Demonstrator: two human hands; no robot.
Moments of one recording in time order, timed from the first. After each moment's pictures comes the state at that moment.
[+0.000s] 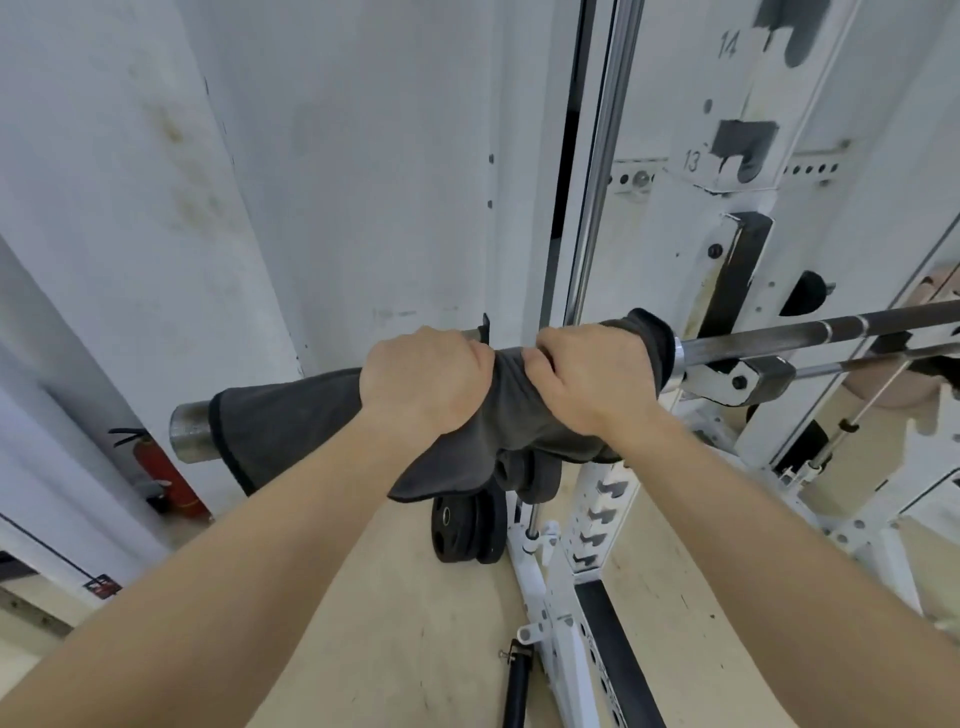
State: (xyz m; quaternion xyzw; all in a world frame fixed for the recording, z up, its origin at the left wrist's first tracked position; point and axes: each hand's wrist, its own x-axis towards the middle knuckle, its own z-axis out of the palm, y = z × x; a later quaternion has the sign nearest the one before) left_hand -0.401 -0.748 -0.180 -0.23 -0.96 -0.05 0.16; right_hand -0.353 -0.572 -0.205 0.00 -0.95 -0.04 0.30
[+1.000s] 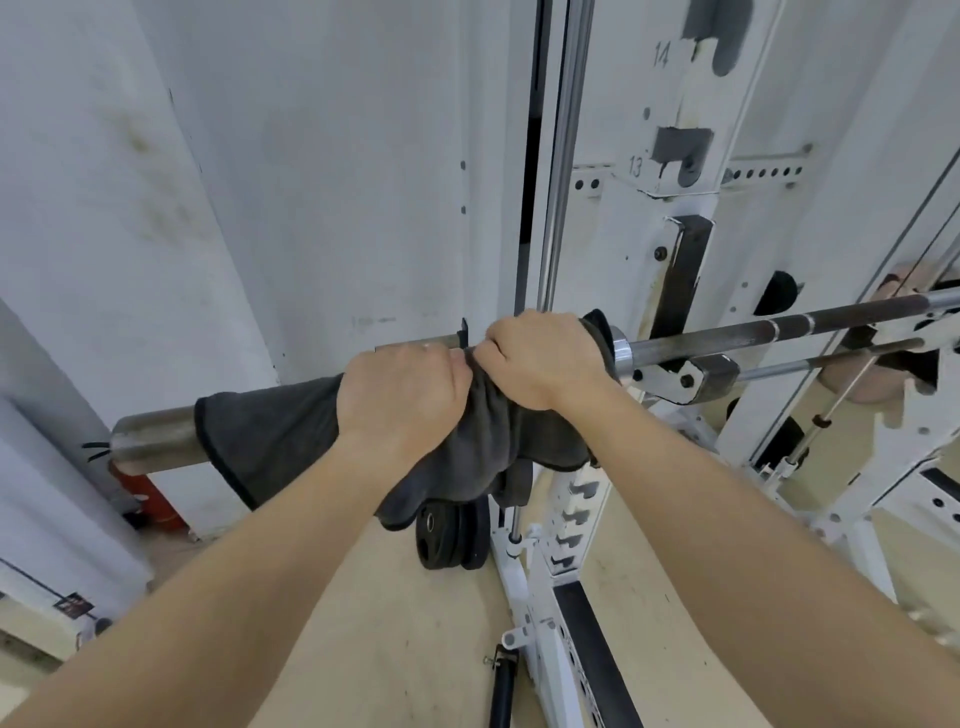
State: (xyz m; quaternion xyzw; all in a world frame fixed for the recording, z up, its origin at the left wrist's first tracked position) left_hand -0.378 -0.735 -0.194 -0.28 -0.92 -0.03 0.26; right_hand -0.364 -0.569 -0.176 0.02 -0.98 0.00 0.19
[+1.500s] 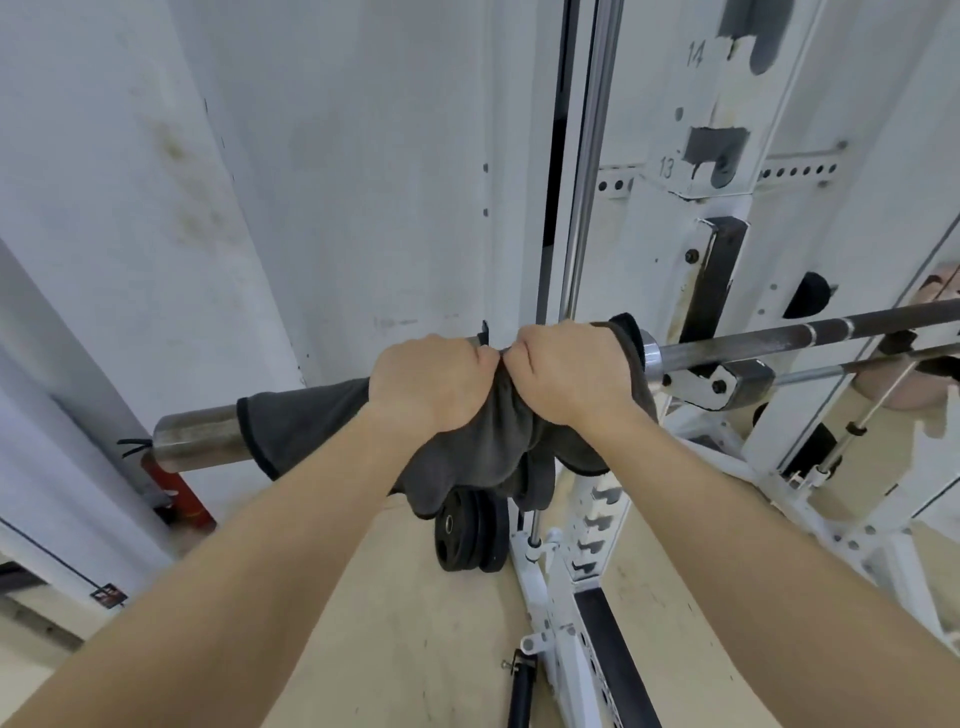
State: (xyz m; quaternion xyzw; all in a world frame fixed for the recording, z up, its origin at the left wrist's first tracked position) left_hand -0.412 -0.730 -0.188 -0.30 -0.94 -0.04 0.13; right_hand -0.364 -0.571 -0.196 -0.01 -0.96 -0.01 0.27
